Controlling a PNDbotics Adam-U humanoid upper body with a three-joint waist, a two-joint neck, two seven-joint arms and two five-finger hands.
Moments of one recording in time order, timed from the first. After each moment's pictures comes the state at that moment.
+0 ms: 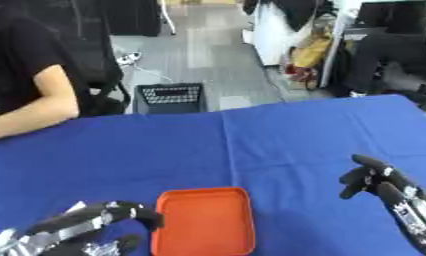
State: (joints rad) left arm -0.38 0.72 -0.42 -1.83 -0.13 -0.16 -0.31; right arm -0.12 -0.27 -0.26 -1.85 -0.07 -0.37 0.66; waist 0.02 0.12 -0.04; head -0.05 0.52
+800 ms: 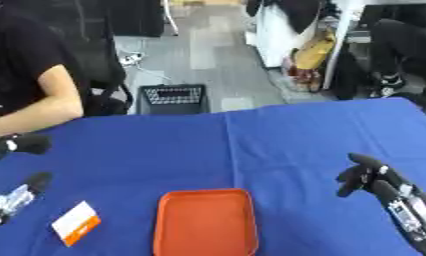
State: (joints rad) left arm -0.20 0.71 -0.11 -1.82 -0.38 0.01 0.02; right arm -0.12 -0.27 -0.27 -1.85 -0.05 -0.37 0.65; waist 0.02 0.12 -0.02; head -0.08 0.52
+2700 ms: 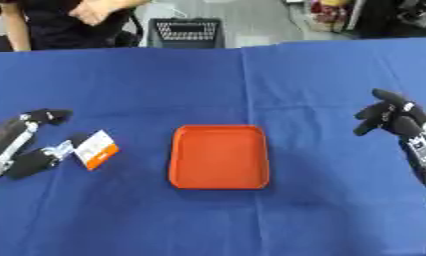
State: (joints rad) left arm -0.22 0.62 -0.16 -1.55 -0.61 -0.03 -0.02; right arm -0.12 -0.27 -0.27 -1.85 -0.05 -0.38 0.66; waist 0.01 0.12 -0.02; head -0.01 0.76
